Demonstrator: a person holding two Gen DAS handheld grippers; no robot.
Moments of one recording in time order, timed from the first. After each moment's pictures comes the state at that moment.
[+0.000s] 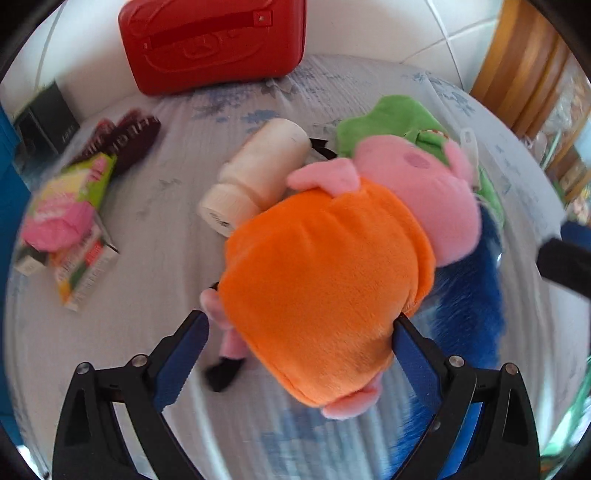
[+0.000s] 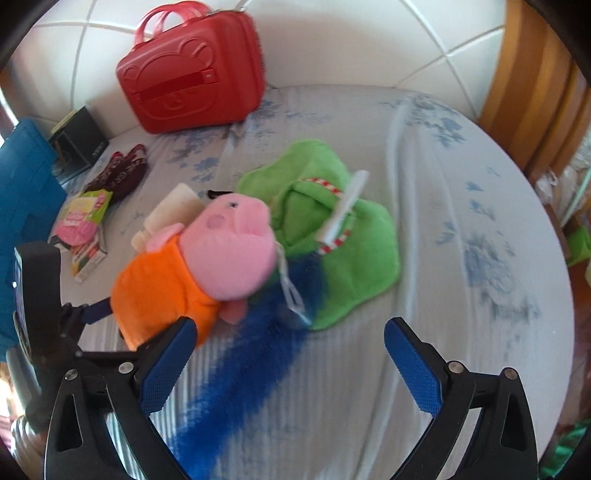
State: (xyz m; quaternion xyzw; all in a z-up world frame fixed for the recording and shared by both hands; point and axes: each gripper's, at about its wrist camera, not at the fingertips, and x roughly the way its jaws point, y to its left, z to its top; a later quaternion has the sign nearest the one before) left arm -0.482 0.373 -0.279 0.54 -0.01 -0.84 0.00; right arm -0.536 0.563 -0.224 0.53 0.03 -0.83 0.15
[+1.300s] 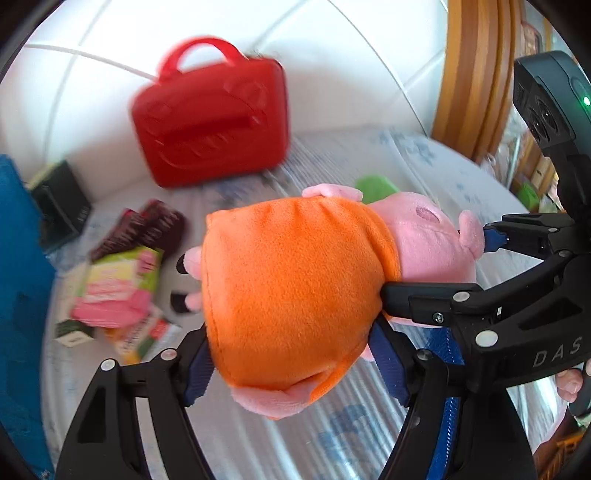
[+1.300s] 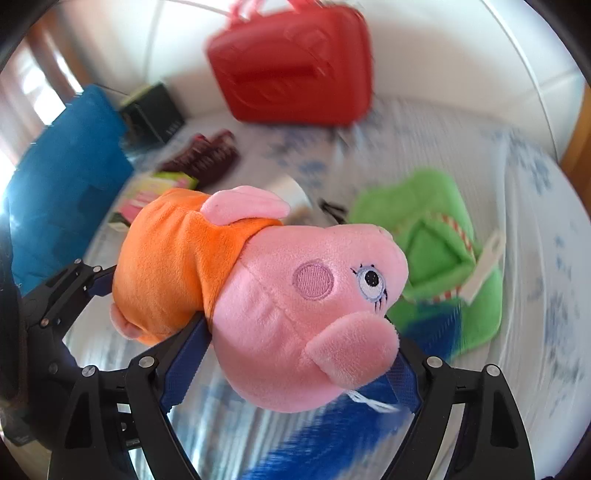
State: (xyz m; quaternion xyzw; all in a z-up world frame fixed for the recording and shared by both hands) left arm -0.452 0.344 -0.186 0.42 -0.04 -0.90 -0.04; right arm -0.530 0.480 -0.194 0.50 0.04 -0.82 0.28
